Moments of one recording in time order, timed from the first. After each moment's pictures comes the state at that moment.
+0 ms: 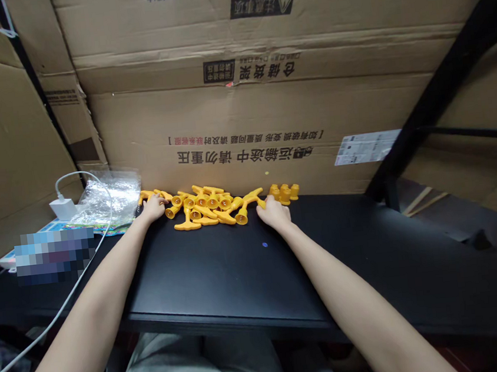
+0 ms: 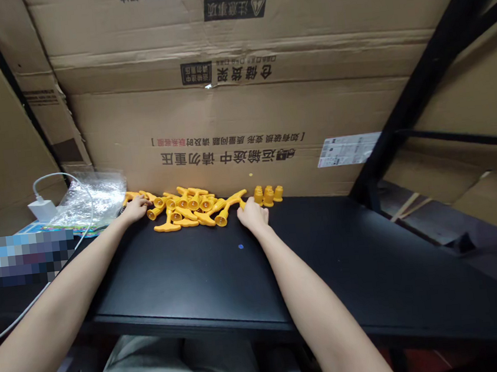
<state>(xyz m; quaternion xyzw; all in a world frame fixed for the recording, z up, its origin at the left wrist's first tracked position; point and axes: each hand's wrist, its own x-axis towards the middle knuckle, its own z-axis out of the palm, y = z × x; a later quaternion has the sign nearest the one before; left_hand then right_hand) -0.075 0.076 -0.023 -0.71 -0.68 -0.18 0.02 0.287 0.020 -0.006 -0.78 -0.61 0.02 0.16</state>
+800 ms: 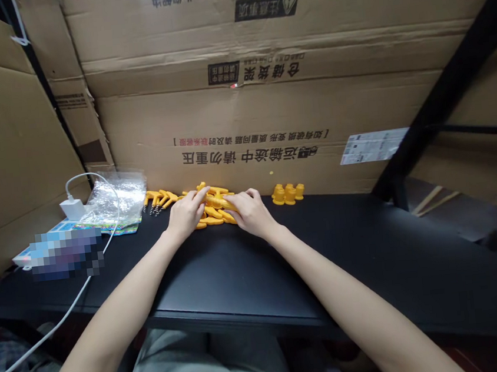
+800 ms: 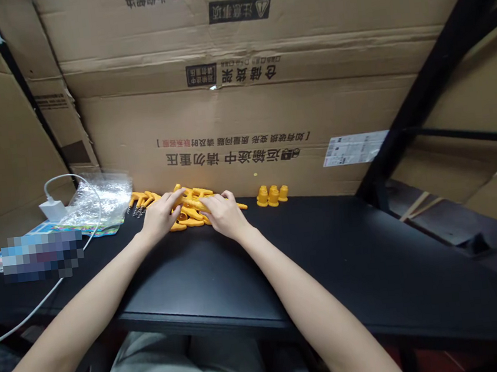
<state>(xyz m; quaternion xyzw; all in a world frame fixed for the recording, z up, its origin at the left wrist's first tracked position) 0.019 -0.023 0.016 -0.79 -0.49 -0.34 0.13 0.230 -0.017 0.013 -0.33 -0.86 -0.25 0.31</state>
